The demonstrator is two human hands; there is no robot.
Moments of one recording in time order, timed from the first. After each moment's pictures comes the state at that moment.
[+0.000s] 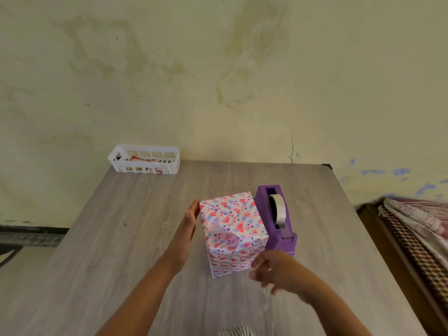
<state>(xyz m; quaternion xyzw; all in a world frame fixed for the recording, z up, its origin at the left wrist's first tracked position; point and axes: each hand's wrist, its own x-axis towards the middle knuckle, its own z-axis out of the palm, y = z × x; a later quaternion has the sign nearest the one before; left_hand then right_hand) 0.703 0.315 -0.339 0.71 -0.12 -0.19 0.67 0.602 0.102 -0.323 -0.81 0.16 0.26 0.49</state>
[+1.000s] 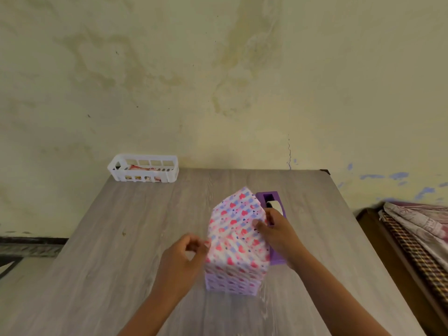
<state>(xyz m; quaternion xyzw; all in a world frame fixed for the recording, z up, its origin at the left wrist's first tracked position) 0.667 0.320 -0.329 0.88 -0.07 0.00 0.48 0.660 0.092 -0.310 -0.78 0.20 0.00 0.60</state>
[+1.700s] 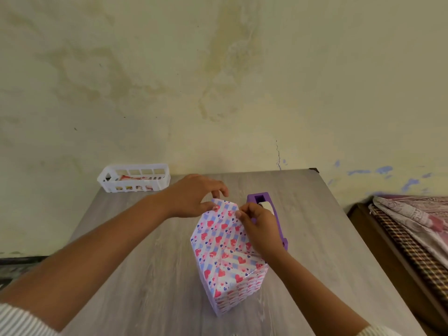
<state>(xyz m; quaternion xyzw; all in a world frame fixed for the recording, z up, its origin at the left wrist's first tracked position) 0.786 0.277 -0.227 0.84 -0.52 -0.04 0.14 0.663 0.120 -0.292 -0.85 0.16 -0.13 0.49</state>
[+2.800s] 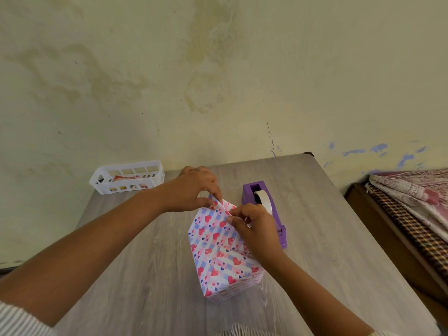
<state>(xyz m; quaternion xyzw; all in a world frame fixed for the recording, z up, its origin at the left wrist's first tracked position) 0.793 0.265 -0.228 0.83 -0.55 -0.06 0.10 0.645 0.128 -0.303 -0.86 0.15 -0.17 0.45</state>
